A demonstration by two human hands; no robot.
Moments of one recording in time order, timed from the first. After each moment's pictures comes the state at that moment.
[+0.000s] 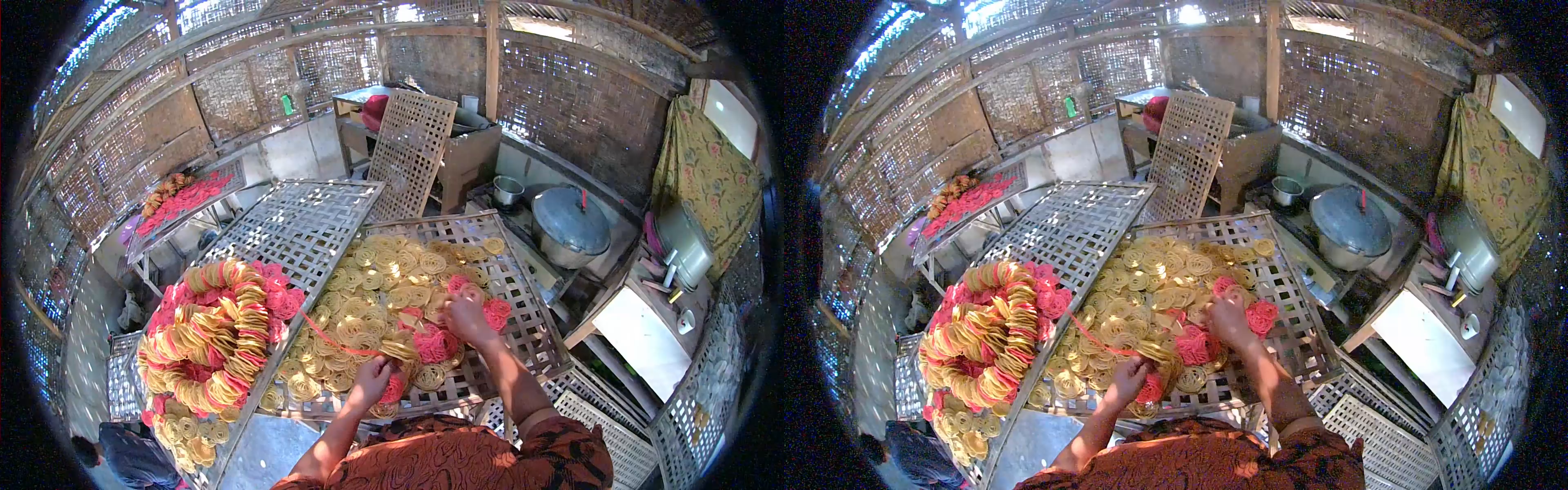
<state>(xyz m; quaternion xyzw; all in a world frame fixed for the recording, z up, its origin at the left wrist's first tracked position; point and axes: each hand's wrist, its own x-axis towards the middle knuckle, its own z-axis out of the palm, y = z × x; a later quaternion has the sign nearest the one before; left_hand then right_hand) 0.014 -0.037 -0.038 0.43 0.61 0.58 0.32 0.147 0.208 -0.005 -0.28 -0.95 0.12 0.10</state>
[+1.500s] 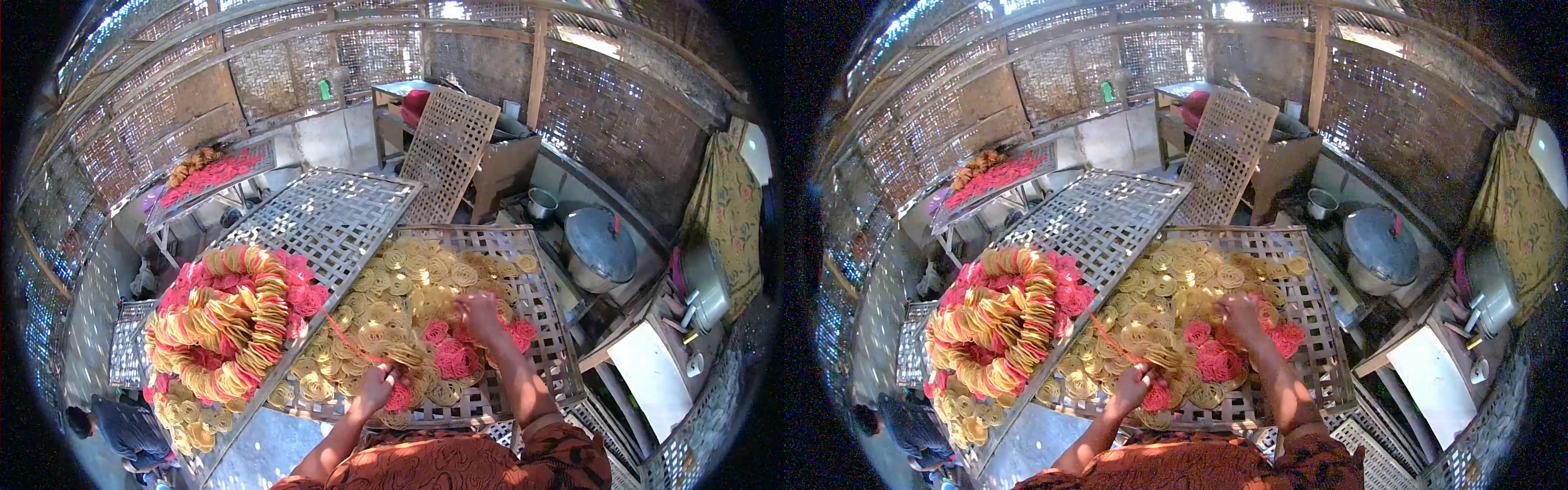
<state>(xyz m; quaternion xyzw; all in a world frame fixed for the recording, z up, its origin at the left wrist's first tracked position) -0.008 -0.042 -0.039 0.35 0.65 0.56 0.38 0.098 0.229 -0.001 -0.23 -0.93 0.14 0.24</state>
